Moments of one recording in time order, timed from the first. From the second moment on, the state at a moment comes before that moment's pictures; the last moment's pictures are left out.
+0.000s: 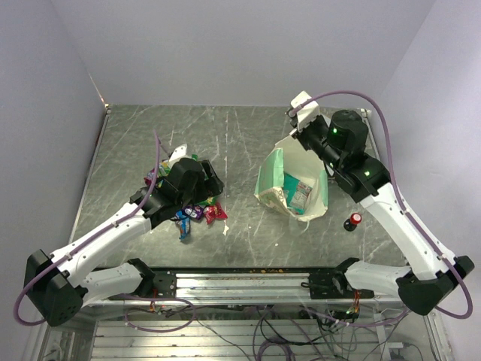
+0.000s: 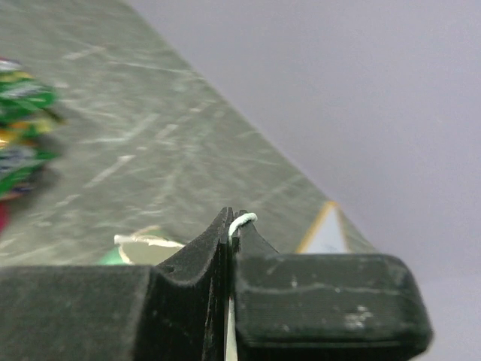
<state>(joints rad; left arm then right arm) -0.72 1.07 0.87 -0.47 -0.28 -0.90 0.58 1.16 1.33 -0.33 0.07 -0.51</state>
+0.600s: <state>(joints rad) -0.72 1.06 0.94 -0.45 -0.14 -0.77 0.64 1.21 1.36 -0.38 -0.20 -0.69</state>
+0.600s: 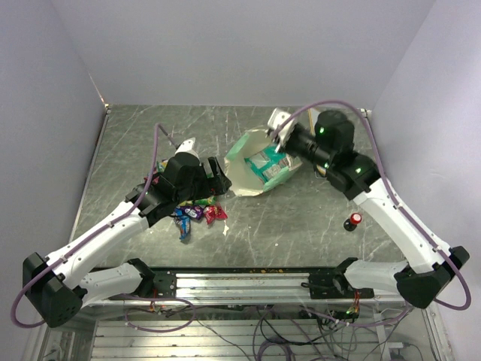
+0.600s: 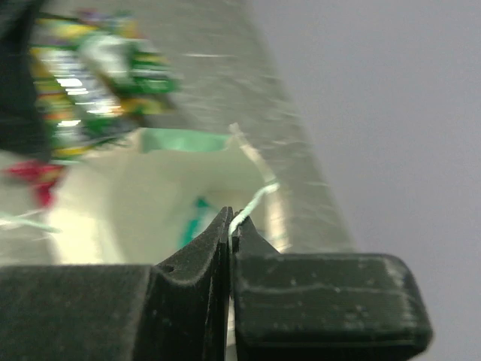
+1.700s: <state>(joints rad) -1.04 0.98 0.59 0.24 -0.12 -0.53 0.82 1.15 1.16 -0.21 -0.29 -0.19</state>
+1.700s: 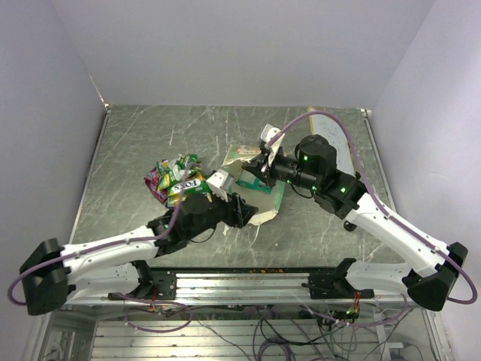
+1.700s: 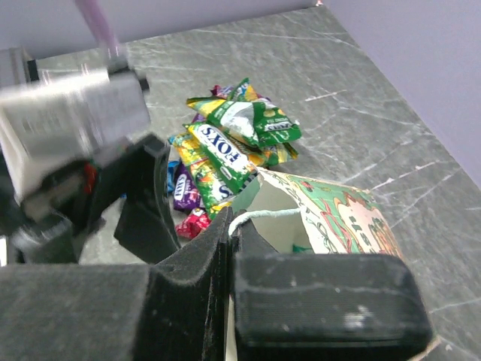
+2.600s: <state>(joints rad) -1.13 1.77 0.81 0.59 -0.58 -0.18 0.82 1.15 1.23 -0.25 -0.22 -0.19</state>
